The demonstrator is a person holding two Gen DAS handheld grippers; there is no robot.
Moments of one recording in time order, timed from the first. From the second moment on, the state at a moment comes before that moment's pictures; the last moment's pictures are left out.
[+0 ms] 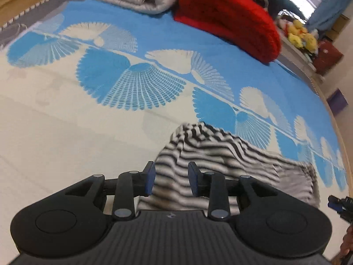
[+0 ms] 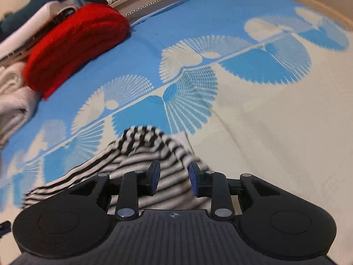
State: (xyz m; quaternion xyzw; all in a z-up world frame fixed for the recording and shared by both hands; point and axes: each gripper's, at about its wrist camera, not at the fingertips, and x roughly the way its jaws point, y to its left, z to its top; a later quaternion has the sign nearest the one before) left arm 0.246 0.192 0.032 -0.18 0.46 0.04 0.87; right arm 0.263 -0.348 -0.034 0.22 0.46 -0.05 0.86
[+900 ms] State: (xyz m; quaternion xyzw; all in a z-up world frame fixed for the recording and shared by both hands) left arm 0.202 0.168 -0.051 -0.12 0.59 0.08 0.79; right arm 0.184 -0.376 -0.080 0.21 0.56 -0.09 0.80
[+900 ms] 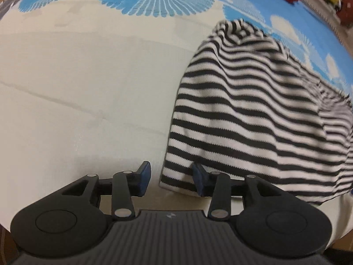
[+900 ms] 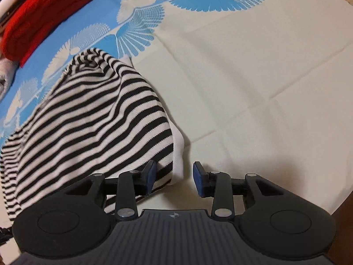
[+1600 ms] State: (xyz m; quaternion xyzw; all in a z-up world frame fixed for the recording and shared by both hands) left arm 0.204 0.158 -0.020 -0.04 0.53 0.14 0.84; right arm 0.181 -0.390 -0.057 0.21 0.49 -0.13 0.83
